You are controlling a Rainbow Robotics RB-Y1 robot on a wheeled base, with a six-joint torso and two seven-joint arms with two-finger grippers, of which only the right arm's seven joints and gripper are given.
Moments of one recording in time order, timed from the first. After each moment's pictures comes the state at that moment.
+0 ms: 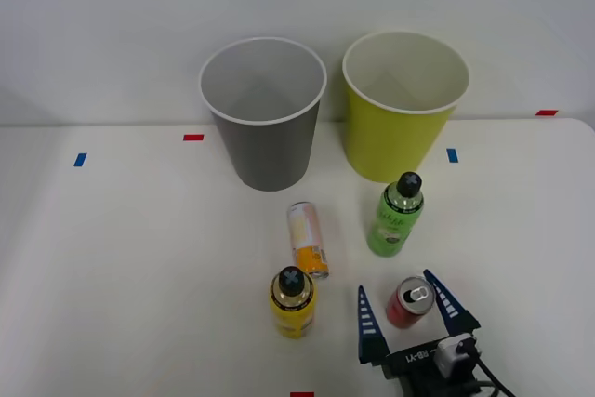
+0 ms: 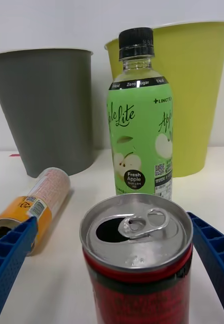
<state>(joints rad) 0.23 -0.56 0.91 -1.57 -0.94 -0.93 2.13</state>
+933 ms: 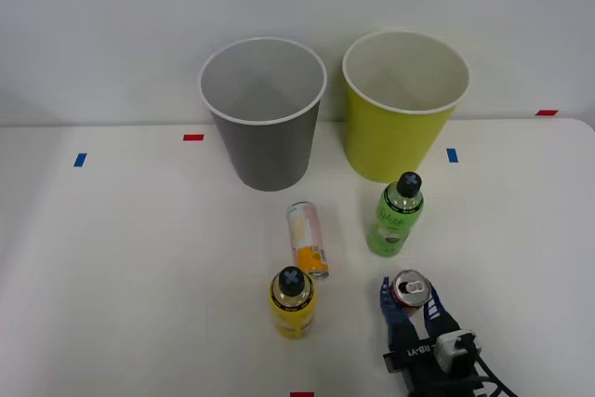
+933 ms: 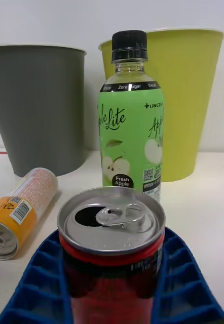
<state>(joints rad) 0.23 -0.55 0.88 -1.57 -0.94 -0.92 2.19</state>
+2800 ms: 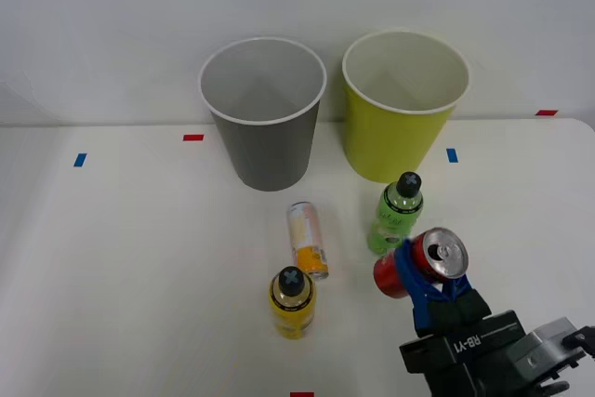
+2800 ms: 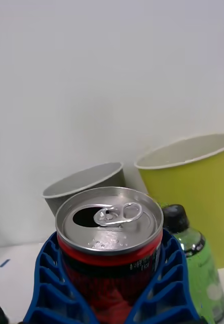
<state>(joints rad) 0.47 -0.69 0.81 -2.23 -0.91 -0.76 2.13</state>
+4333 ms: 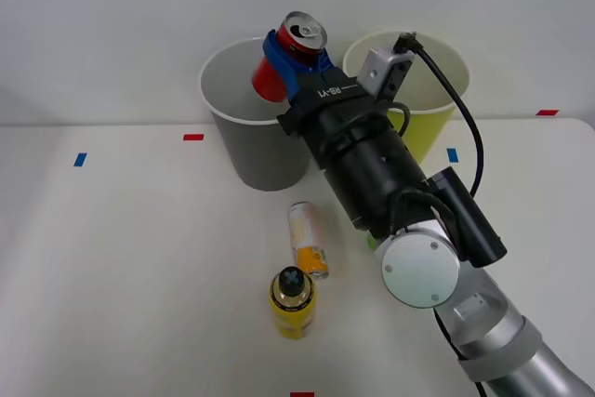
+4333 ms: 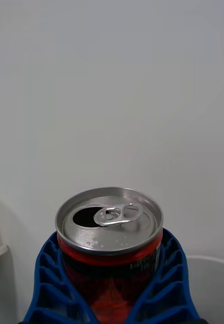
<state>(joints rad) -0.29 -0.25 0.53 -1.90 -1.18 -0.17 2.16</state>
